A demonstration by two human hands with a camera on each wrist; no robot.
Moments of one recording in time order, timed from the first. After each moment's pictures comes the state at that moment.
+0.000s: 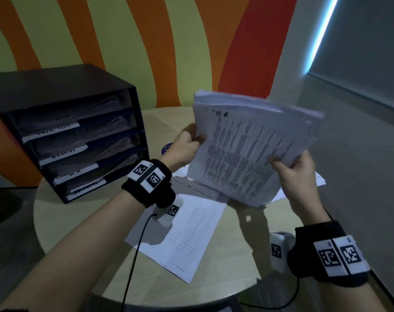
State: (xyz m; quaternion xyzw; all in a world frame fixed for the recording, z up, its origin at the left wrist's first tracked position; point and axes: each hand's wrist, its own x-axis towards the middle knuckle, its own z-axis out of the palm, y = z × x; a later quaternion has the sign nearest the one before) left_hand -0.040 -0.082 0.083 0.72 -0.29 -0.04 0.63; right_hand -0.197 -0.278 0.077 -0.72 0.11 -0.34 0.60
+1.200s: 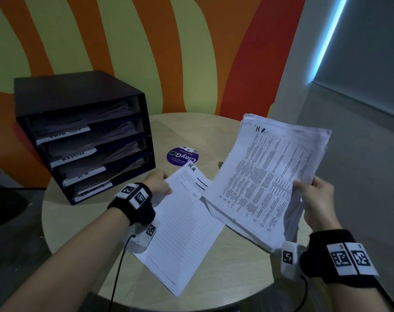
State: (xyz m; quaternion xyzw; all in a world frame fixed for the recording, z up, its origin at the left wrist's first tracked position) left_hand -0.017 0.000 -0.002 0.93 -0.04 -0.15 0.33; right_hand -0.195 -0.325 0.041 -0.67 0.32 -0.28 0.61
